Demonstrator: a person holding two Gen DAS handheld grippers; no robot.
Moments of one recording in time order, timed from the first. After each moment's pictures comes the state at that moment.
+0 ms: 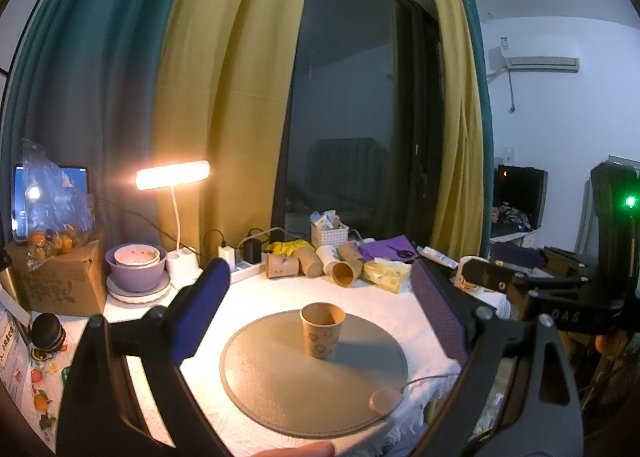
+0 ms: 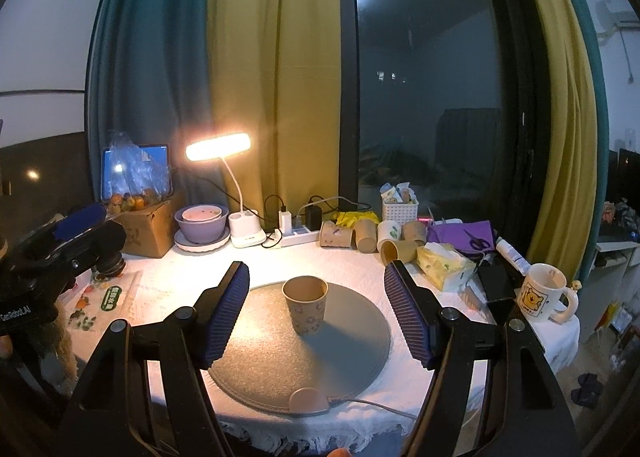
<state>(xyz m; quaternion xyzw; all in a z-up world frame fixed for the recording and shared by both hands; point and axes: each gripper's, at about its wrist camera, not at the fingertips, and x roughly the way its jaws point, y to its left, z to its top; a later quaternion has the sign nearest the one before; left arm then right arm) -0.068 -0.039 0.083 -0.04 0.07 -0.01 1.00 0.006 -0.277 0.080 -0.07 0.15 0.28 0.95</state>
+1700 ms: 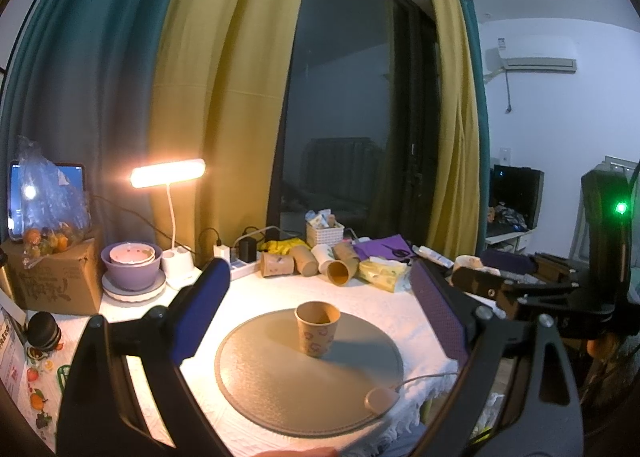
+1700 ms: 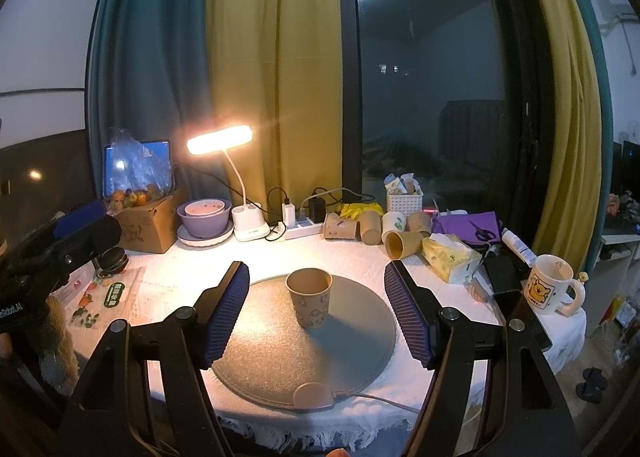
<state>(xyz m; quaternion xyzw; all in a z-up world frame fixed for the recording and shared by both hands) -0.069 -0.045 0.082 -0.05 0.07 -0.02 1.00 0.003 -0.273 0.076 -0.06 0.15 0.27 0.95</state>
